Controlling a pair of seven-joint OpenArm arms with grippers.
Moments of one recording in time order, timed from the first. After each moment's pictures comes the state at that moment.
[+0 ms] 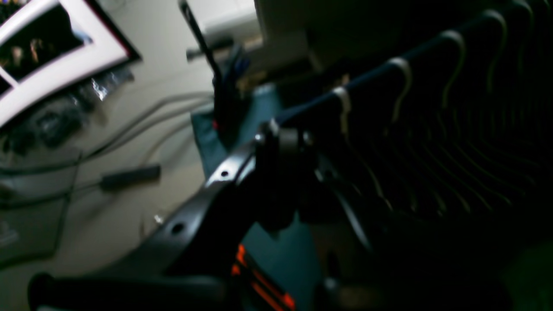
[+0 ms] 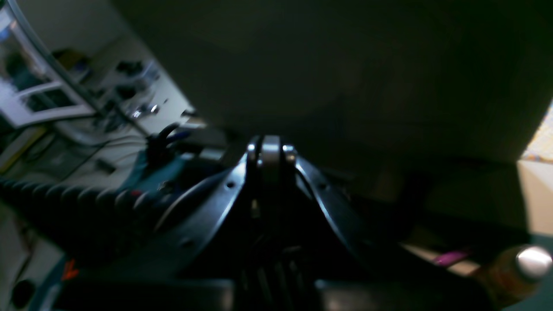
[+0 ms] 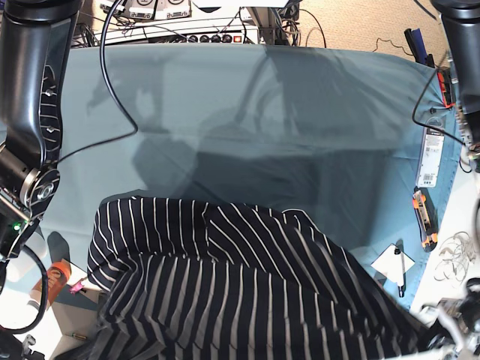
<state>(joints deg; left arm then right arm) -48.0 -34.1 -1.3 74.9 -42.9 -30.8 64.3 72.4 25.1 14.4 47.9 38.5 32.9 -67.1</state>
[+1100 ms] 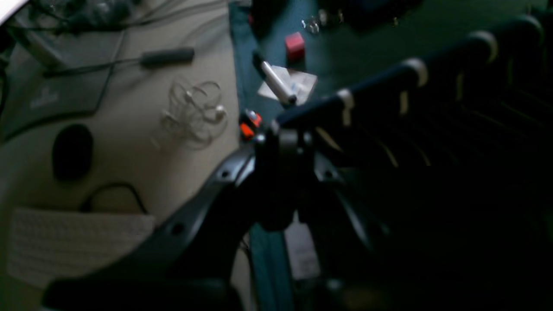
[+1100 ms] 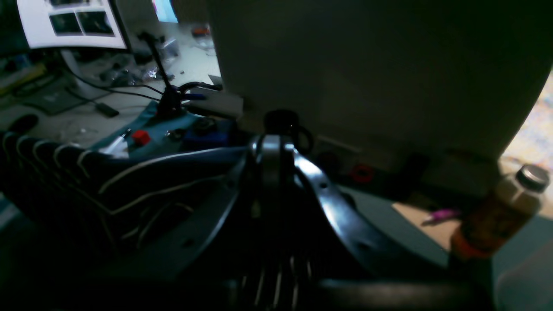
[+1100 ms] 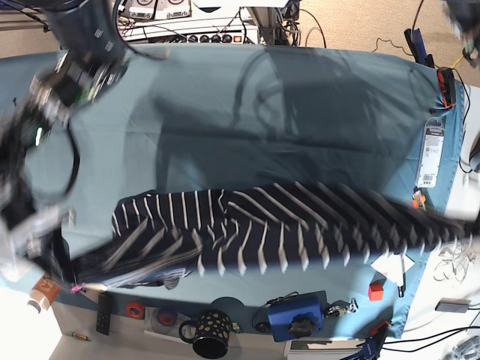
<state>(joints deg) -0.4 -34.4 -38.9 109.9 -50.7 -32.1 67.3 21.0 14.4 39.8 113.8 56.8 38.9 -76.8</state>
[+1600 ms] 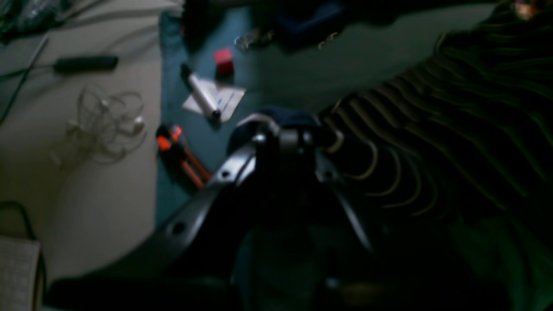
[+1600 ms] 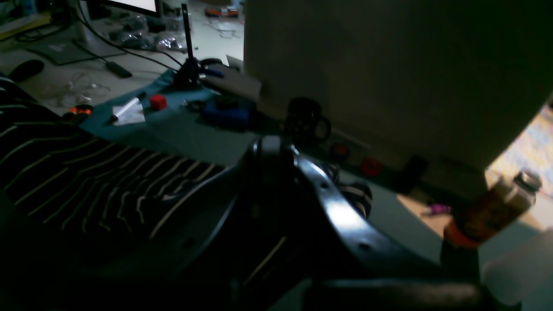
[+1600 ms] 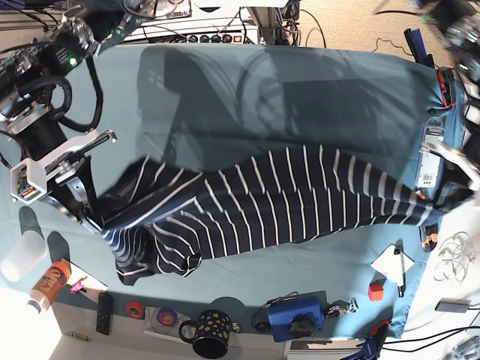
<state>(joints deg) 2.5 -17.7 -39.2 121.9 -50.9 -32.1 67.9 6.5 10.3 40.6 133.7 58.2 39.8 -75.0</state>
